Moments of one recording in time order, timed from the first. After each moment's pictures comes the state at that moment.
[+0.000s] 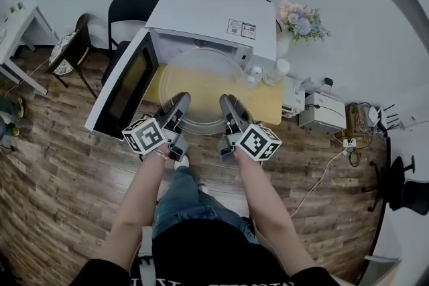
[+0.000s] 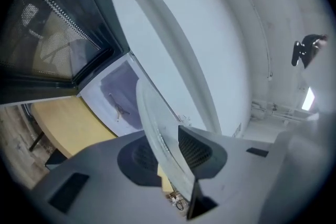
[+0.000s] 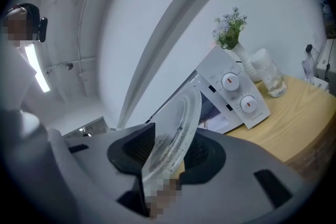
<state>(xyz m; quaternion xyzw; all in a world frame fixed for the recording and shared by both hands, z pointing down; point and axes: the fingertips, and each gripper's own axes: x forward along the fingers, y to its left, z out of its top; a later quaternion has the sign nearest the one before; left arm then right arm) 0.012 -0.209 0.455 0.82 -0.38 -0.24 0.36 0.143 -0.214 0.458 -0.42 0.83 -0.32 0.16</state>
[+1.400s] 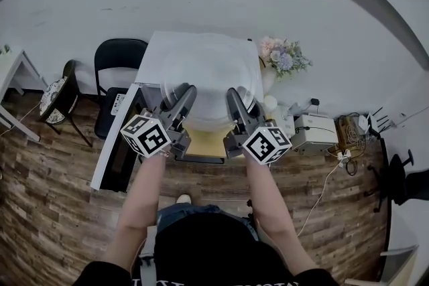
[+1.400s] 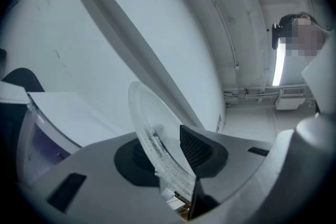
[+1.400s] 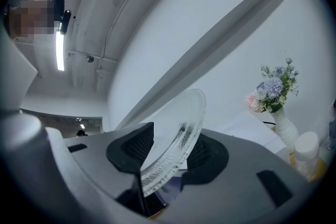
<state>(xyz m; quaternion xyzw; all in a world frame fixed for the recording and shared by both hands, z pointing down) 0.032 -0.311 0.303 0.90 -0.30 -0.25 0.18 0.158 -0.301 0.304 -0.45 0.86 -0.11 0.21</state>
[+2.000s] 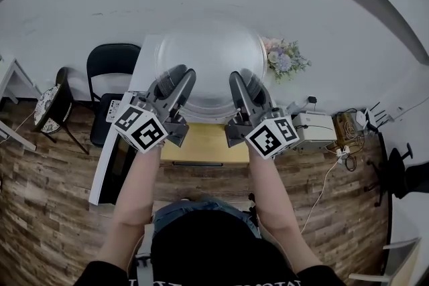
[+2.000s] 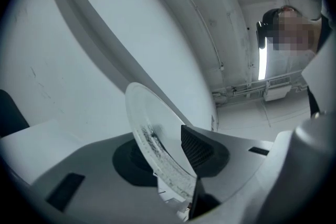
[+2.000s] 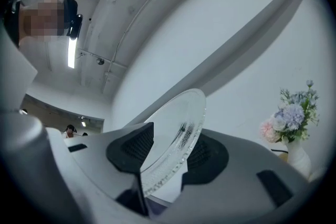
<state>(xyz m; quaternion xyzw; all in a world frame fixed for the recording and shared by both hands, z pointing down) 0.035 -0.338 0.245 0.92 -0.28 -0.27 0.09 0.159 -0.325 0.244 -0.45 0.86 -0.03 0.24</state>
